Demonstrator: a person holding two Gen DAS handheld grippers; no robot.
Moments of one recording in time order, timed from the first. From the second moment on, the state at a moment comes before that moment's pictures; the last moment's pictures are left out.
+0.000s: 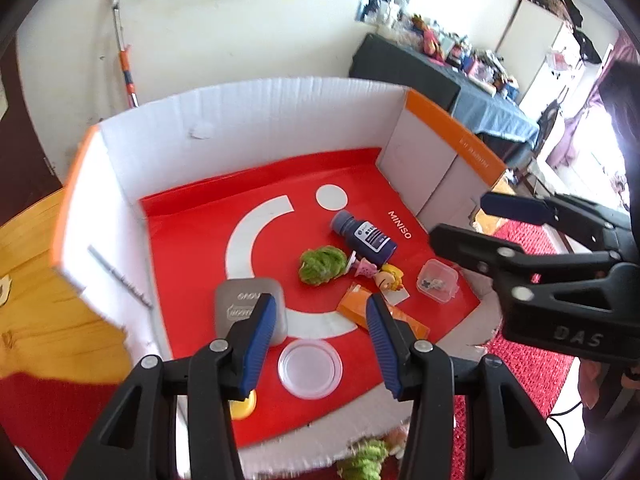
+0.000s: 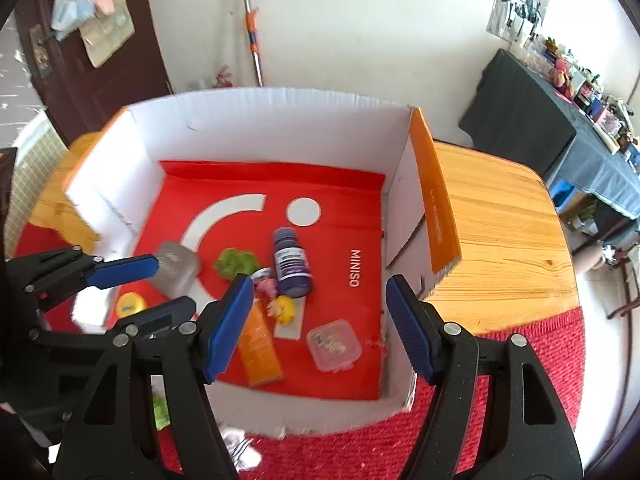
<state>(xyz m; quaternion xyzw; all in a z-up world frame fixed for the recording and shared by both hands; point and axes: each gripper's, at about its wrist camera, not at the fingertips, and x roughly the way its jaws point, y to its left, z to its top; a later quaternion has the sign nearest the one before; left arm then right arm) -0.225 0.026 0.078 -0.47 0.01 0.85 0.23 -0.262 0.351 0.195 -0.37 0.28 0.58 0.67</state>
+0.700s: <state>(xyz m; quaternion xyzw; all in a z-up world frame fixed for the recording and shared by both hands) -0.114 -0.004 0.099 -0.38 -0.04 0.91 0.17 -0.282 0.197 0.207 -0.29 0.20 0.64 0.68</state>
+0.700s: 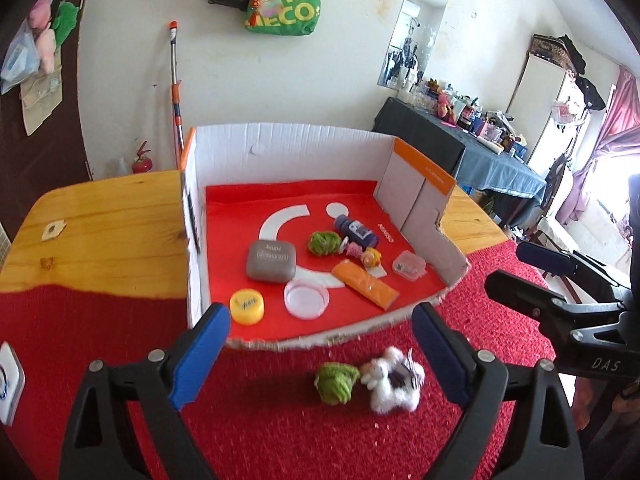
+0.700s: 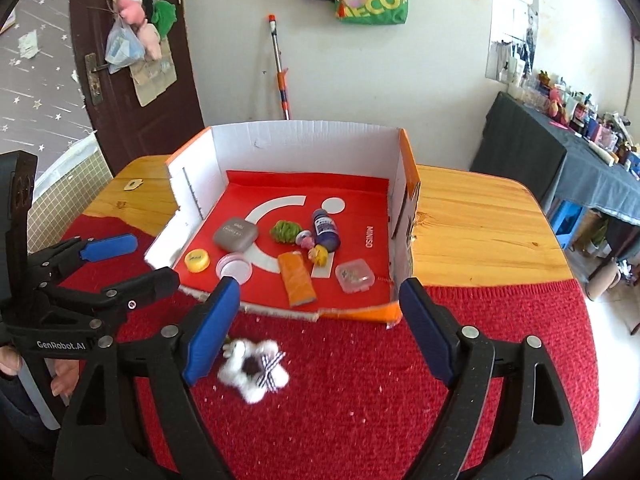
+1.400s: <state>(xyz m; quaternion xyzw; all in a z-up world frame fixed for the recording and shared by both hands) -0.103 -0.004 0.026 -0.43 -0.05 0.89 0.14 -0.273 0.212 0.131 -0.30 0.25 0.63 0.67</state>
